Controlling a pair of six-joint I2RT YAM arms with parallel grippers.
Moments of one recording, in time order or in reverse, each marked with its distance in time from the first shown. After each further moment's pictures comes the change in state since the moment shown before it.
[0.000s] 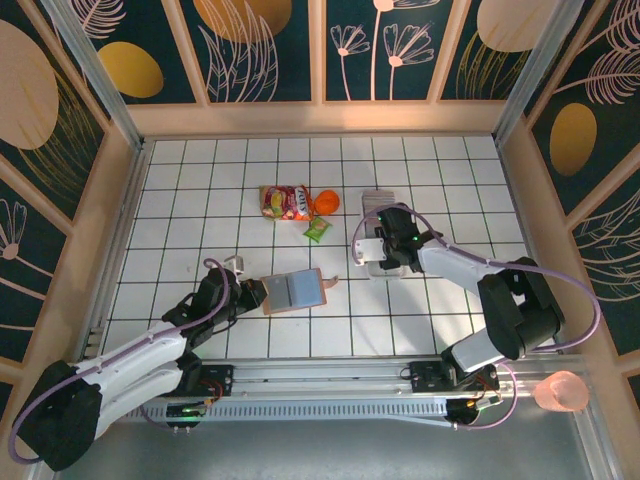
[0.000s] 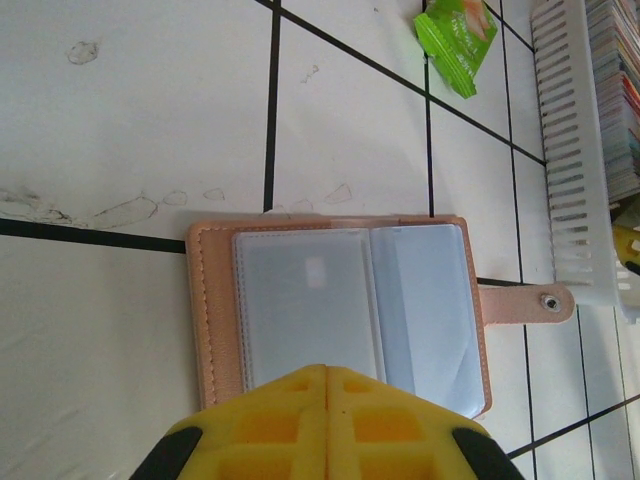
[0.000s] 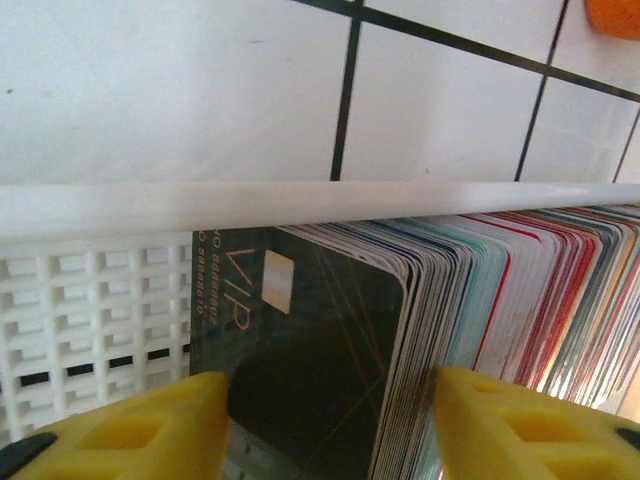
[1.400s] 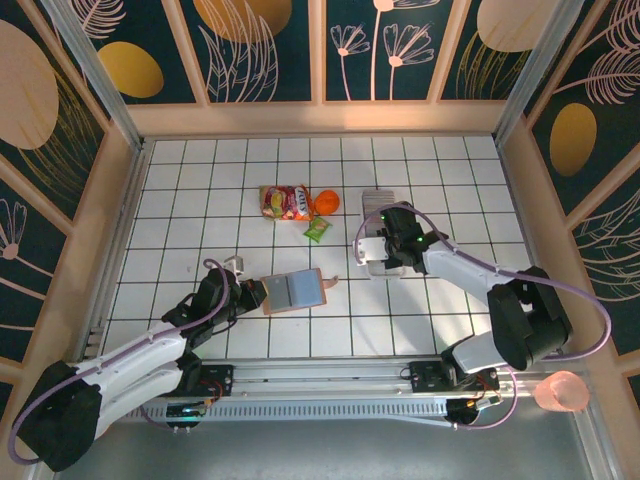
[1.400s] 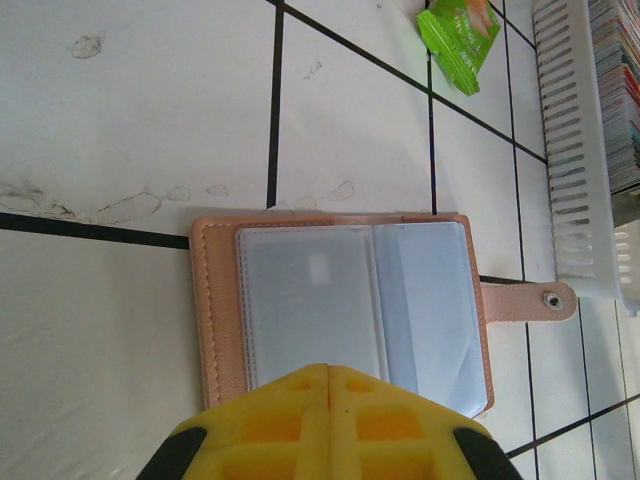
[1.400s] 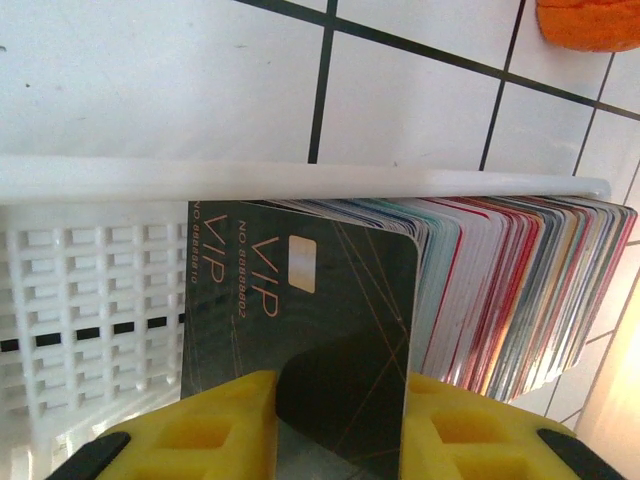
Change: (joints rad) left arm 0.000 -0.004 -0.002 -0.003 0.002 -0.001; right arm 0.000 -0.067 0.000 -0.032 -0.002 -0.016
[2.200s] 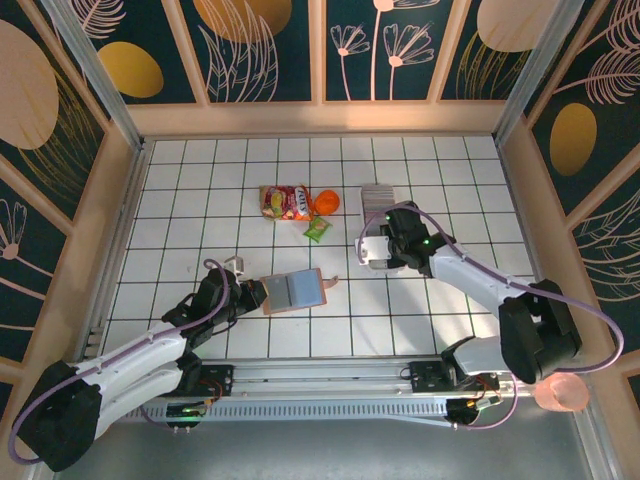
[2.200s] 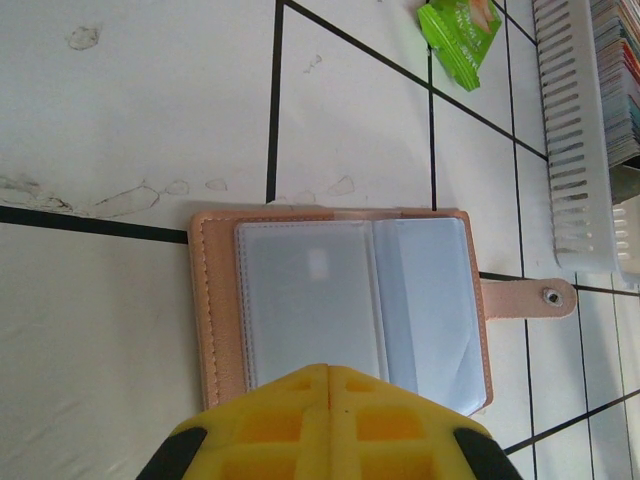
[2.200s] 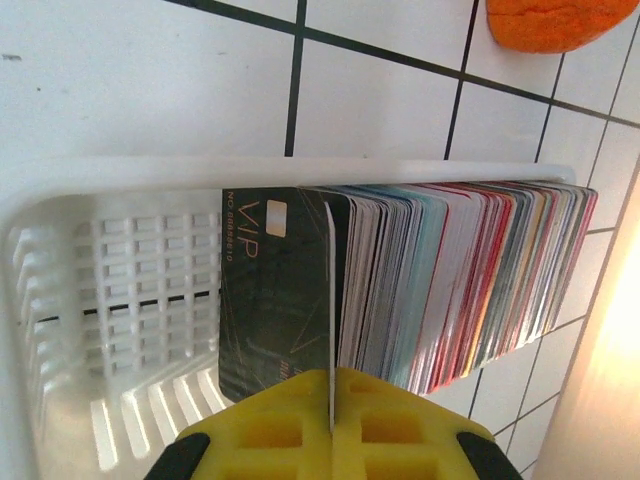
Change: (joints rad) left arm 0.000 0.000 0.000 -0.008 0.006 -0.004; right arm 0.000 -0.080 -0.010 -0.031 -0.008 0.014
